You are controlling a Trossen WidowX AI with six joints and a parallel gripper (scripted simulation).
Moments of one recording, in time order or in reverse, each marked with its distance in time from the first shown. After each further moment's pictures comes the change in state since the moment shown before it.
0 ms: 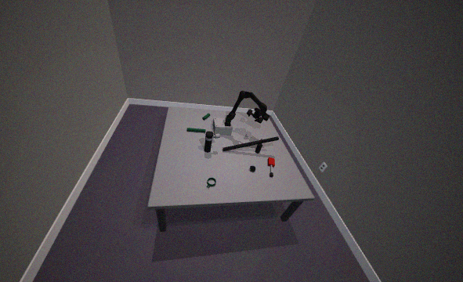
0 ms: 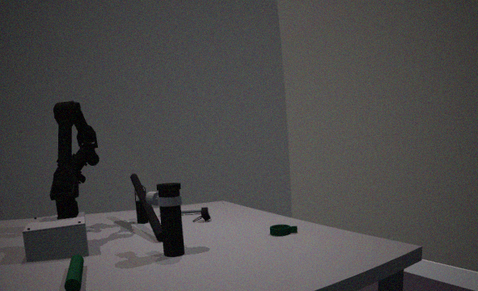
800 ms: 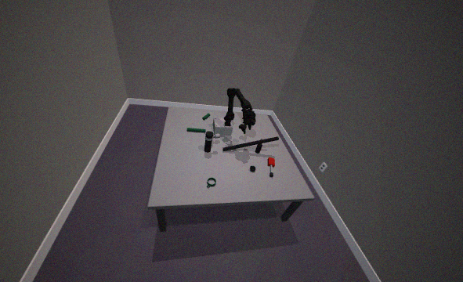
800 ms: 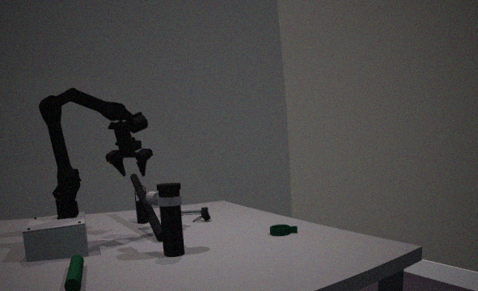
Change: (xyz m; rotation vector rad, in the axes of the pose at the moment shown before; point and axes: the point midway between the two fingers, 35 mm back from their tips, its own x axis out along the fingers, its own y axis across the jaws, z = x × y) arm -0.193 0.048 -0.232 1.600 -0.227 -1.125
